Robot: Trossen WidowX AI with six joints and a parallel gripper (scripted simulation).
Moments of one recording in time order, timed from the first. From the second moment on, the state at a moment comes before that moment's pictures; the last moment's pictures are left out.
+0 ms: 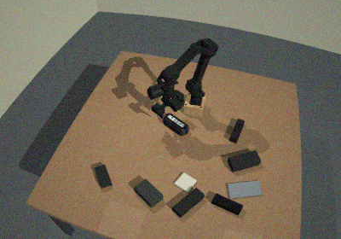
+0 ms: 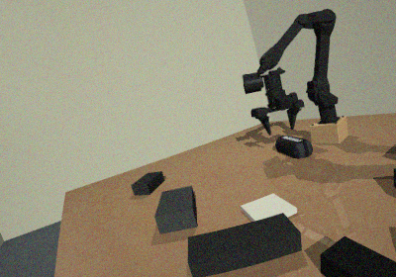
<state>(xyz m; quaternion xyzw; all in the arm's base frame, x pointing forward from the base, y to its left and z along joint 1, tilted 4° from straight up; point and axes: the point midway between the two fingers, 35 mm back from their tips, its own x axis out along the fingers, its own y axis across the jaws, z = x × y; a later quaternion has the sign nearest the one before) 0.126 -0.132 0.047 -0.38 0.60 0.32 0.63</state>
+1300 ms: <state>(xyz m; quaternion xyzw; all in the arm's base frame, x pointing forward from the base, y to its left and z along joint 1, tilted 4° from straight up) 0.126 -0.131 0.003 -0.38 0.60 0.32 0.63</state>
